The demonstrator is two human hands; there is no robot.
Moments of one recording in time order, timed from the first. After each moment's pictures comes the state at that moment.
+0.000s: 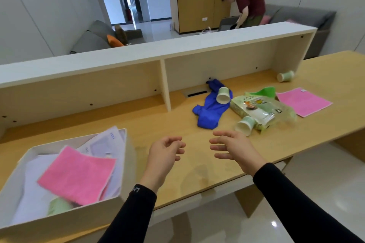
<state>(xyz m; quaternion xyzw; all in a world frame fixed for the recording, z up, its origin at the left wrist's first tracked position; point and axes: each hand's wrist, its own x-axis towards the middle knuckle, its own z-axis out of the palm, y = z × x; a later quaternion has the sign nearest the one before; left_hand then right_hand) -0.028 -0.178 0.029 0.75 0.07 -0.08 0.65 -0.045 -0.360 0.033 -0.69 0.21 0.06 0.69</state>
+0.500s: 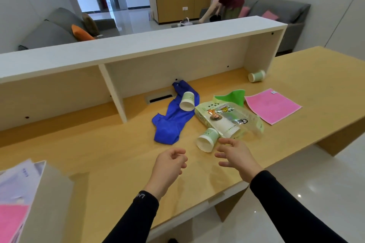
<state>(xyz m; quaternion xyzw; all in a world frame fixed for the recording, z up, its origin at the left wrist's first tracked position) 0.041 -0.346 -0.021 0.77 0.05 -0.20 0.60 0.012 -0.528 -0.013 -0.70 0.31 0.04 0.64</state>
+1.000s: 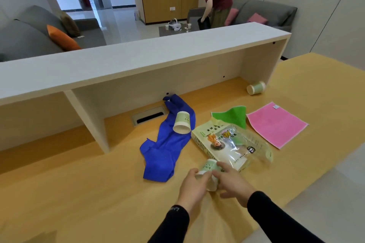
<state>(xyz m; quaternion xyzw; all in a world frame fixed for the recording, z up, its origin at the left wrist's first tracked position) 0.137 -0.437 -0.076 0.78 0.04 -0.32 0.53 0.105 -0.549 -0.054 -0.72 0.36 0.14 0.58</state>
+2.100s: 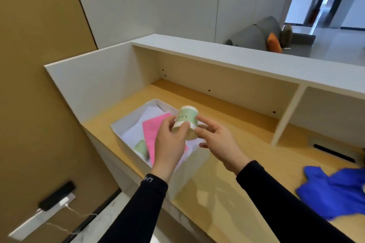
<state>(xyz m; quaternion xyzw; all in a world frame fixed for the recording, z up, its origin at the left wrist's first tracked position) -0.012 -0.116 0.054 0.68 0.33 0.33 0.57 0.075 -0.204 0.060 -0.70 -0.27 0.29 0.59</state>
